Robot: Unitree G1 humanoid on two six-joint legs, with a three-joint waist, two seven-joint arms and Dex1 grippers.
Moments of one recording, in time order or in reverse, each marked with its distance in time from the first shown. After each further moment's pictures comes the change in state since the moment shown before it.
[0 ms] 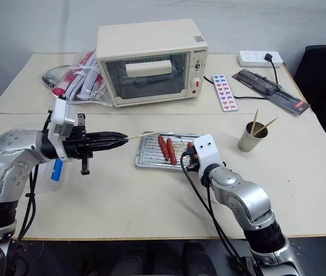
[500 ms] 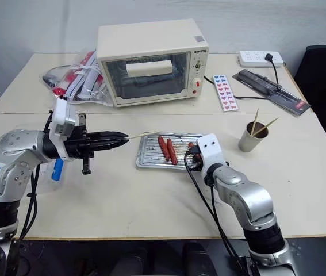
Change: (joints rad) left arm -0.008 -0.009 -0.013 0.014 0.007 -0.017 -0.007; right arm -0.006 -0.036 -0.083 0.000 -0.008 0.040 0.203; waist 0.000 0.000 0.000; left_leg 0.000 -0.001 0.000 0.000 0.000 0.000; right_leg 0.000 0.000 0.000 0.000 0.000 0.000
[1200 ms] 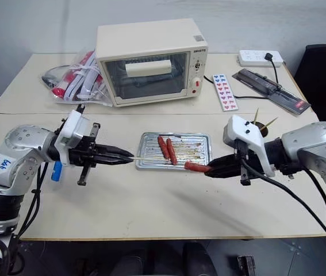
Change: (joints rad) left arm -0.051 0.038 -0.112 -0.005 0.019 -0.042 -0.263; right arm -0.206 -0.735 -0.074 -0.048 0.353 -0.076 1.149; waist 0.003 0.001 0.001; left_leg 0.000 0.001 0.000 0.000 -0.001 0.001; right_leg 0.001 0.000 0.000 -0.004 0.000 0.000
